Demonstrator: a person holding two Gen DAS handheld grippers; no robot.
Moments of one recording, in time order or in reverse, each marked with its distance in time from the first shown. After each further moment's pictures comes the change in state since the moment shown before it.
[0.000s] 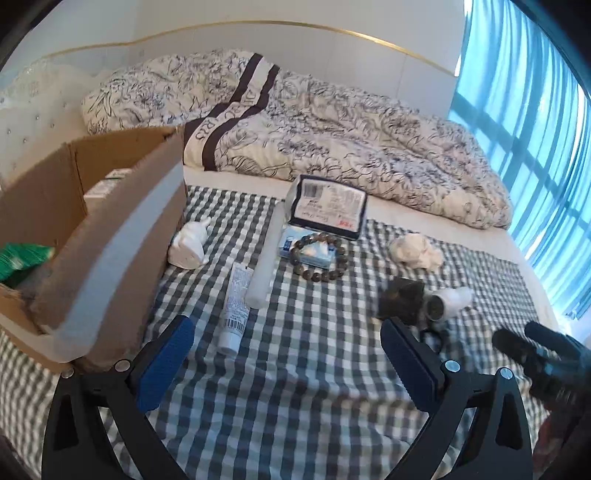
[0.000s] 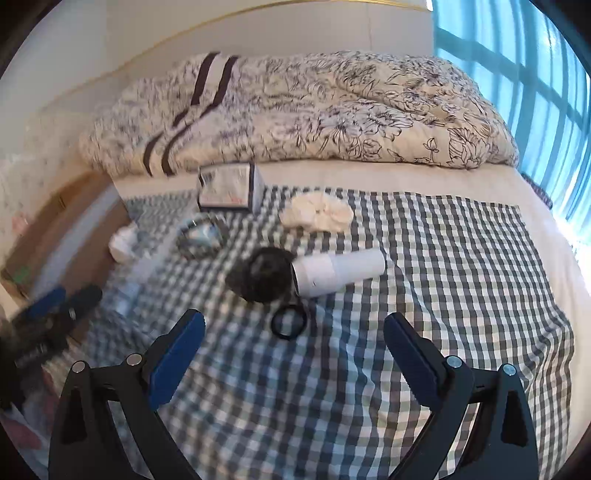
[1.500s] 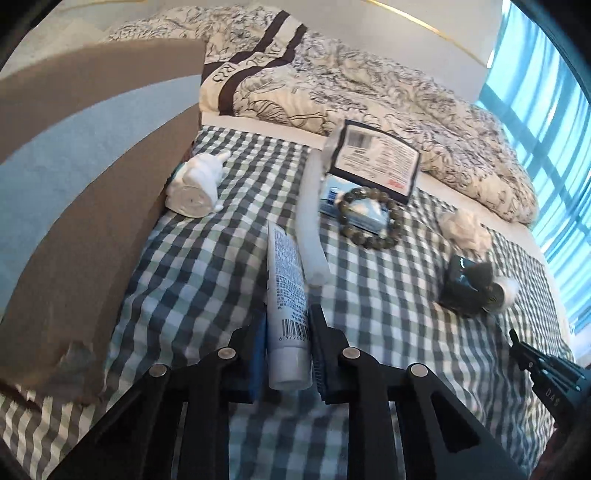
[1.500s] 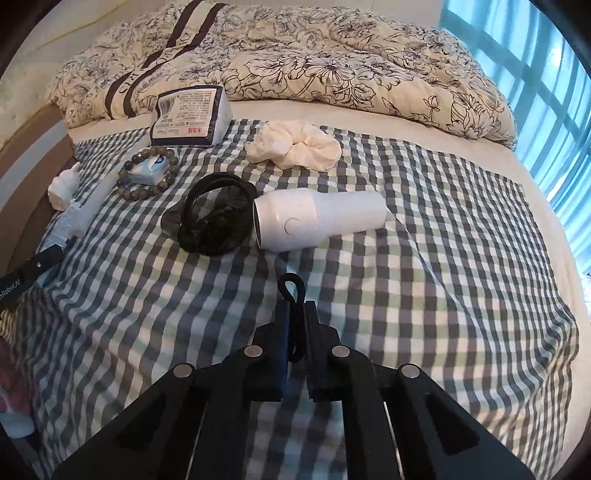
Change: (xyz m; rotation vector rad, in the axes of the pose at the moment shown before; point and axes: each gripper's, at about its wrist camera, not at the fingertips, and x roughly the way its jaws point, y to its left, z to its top) left arm 0.058 0.034 -0.022 -0.079 0.124 -0.013; right arm 0.059 -0.007 -0.021 -0.037 0.149 -0.117
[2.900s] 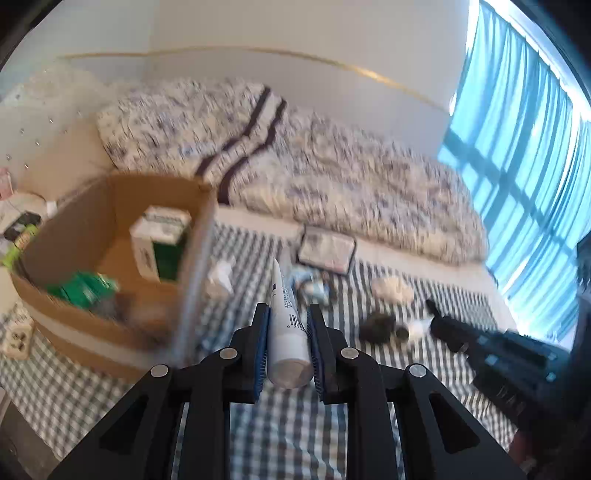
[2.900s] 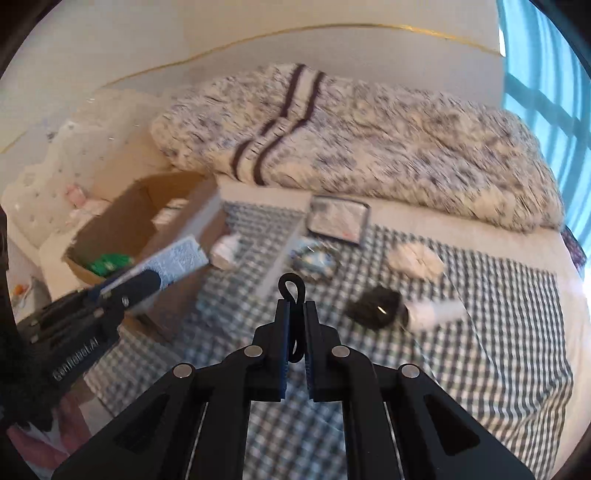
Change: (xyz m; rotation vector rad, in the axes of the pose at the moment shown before) left arm -0.185 -0.001 0.047 0.031 -0.222 -0.045; right arm -0.159 0.106 0.043 -0.135 -0.217 0.314
